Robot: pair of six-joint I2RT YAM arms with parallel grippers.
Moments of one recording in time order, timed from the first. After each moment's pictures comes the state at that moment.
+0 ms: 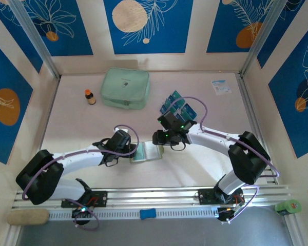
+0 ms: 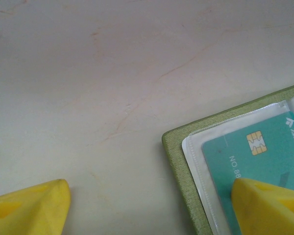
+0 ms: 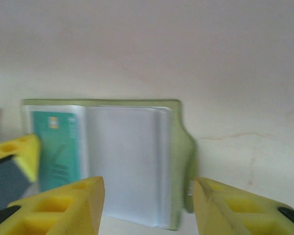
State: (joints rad) left arm -0.73 1.33 0.53 -0.23 -0.20 -0.54; right arm 0.77 1.56 0.96 -0.52 -0.08 0.71
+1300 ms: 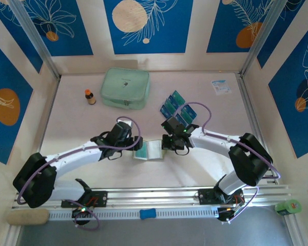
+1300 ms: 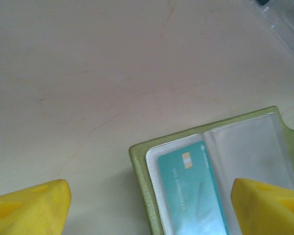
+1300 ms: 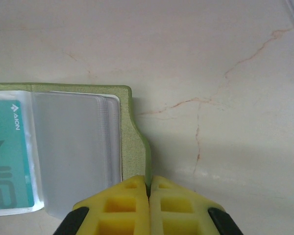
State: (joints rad) left arm -0.72 1.28 0.66 -0.26 -0.09 -0.56; right arm 0.76 1.52 0.87 -0.52 -0.04 0.77
